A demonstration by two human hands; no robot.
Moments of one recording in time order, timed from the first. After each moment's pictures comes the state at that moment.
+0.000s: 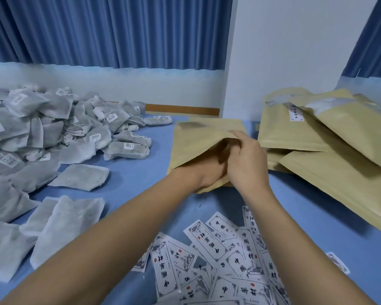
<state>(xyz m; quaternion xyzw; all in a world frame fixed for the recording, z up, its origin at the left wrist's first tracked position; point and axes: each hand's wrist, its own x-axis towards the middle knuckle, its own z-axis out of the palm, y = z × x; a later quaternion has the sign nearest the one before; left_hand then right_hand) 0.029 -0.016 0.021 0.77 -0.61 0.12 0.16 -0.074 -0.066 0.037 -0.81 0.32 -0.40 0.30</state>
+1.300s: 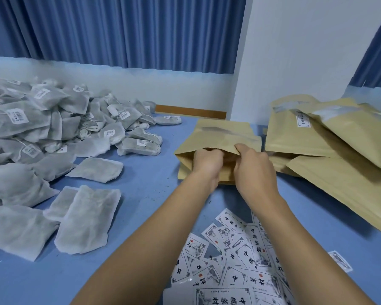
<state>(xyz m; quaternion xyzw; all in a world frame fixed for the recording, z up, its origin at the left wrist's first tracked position) 0.006 -0.006 0.023 0.57 -0.09 -0.28 0.77 -0.077 -0.064 0.023 -0.90 0.33 -0.29 0.06</state>
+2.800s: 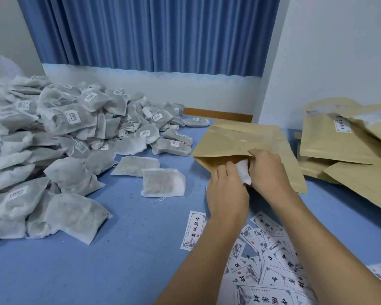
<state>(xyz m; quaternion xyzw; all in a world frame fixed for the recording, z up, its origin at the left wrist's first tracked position) -0.010 0.050 -0.040 0.86 -0.30 0.14 0.38 -0.033 -0.053 0.008 -0.91 0.30 -0.26 0.14</state>
